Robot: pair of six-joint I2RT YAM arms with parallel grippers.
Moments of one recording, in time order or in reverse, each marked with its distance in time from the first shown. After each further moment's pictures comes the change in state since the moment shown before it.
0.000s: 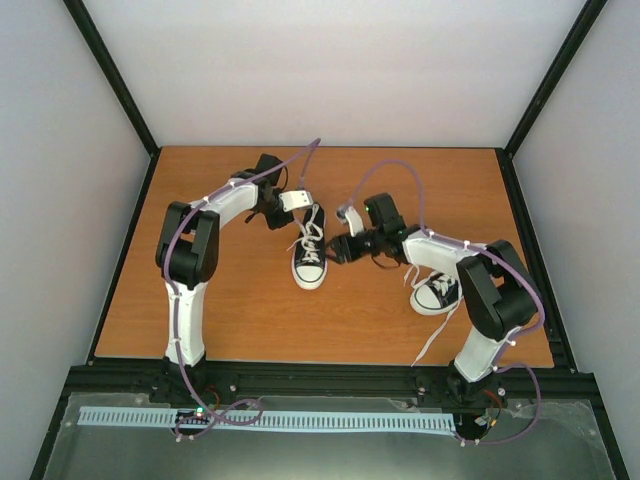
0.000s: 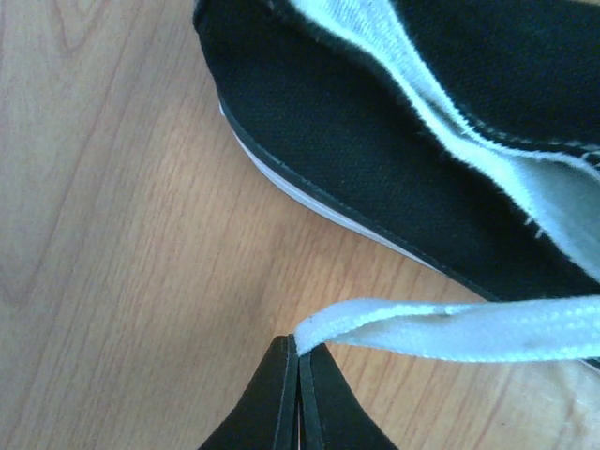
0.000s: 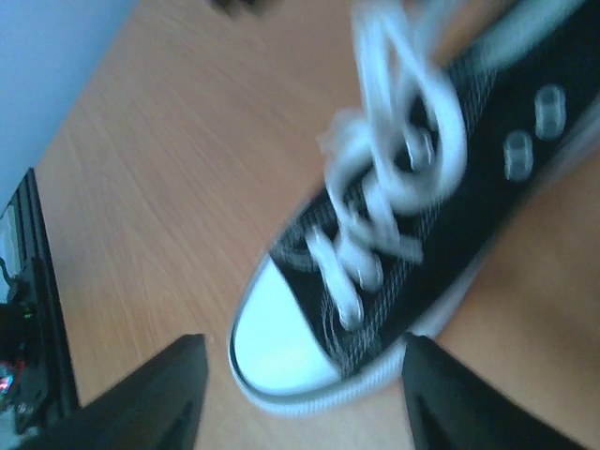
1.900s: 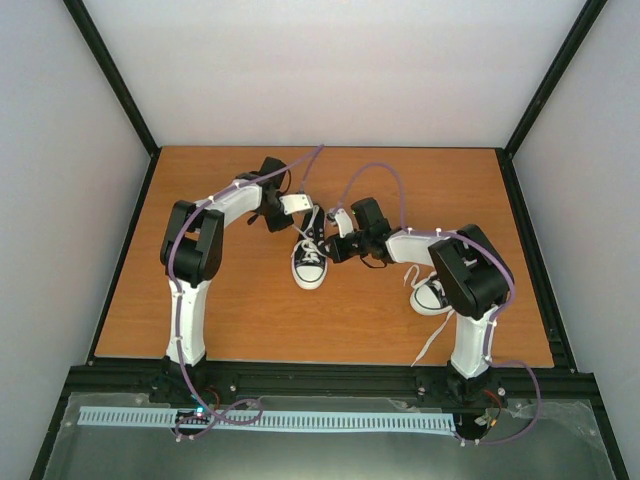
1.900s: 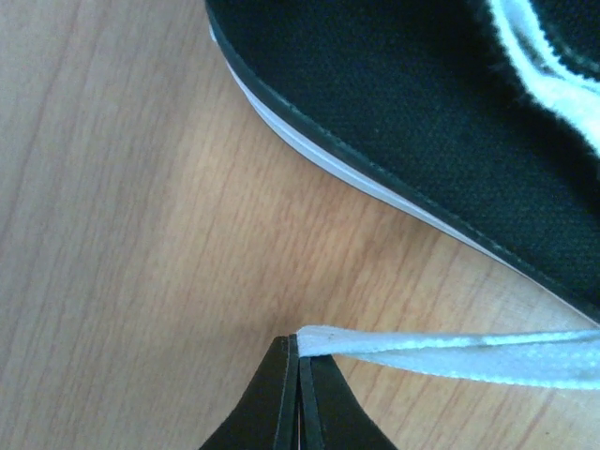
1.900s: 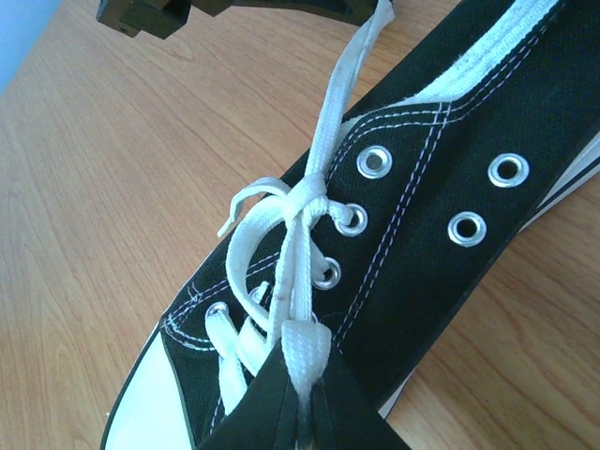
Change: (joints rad) left arm -0.011 0.035 0.019 -0.019 -0.106 -0.019; right arm 0.033 0.193 0.094 0.174 0.090 0.000
